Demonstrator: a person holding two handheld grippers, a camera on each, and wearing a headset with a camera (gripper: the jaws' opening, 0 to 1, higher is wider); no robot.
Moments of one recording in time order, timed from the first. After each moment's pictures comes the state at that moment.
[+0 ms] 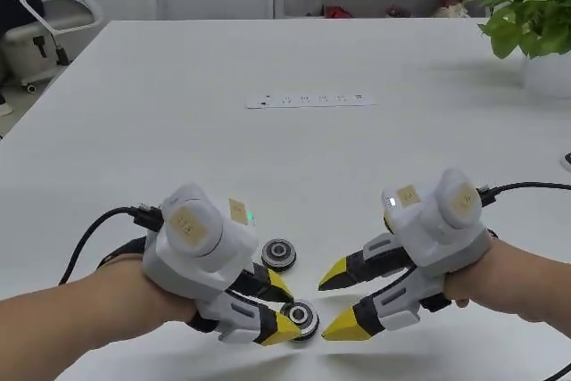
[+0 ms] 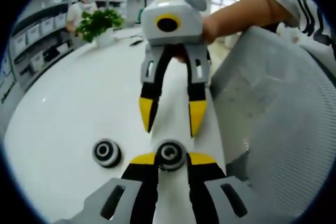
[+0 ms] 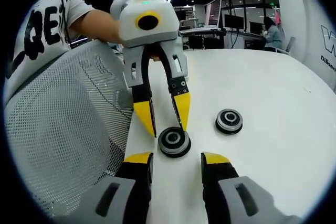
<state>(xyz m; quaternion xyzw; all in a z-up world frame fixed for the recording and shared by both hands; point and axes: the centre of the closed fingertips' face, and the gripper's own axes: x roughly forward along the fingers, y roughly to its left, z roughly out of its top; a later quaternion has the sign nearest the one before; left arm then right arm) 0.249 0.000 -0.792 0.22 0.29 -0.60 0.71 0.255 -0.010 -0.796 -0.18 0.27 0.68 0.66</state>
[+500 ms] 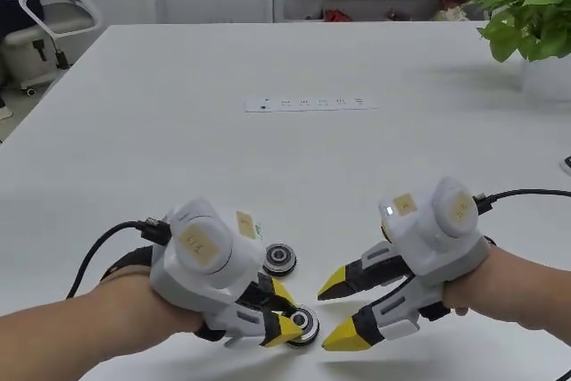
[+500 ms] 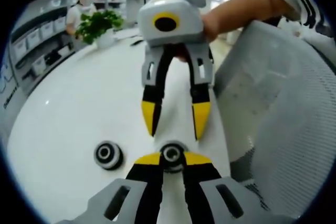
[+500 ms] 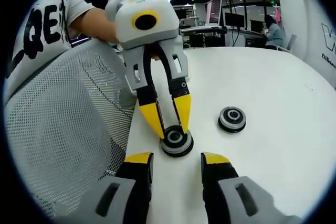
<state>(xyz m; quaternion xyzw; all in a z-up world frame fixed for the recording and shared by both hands) 0.253 -0.002 -0.794 0.23 0.28 -0.59 0.72 0.252 -0.008 -0.800 -0.18 0.28 0.68 0.65</state>
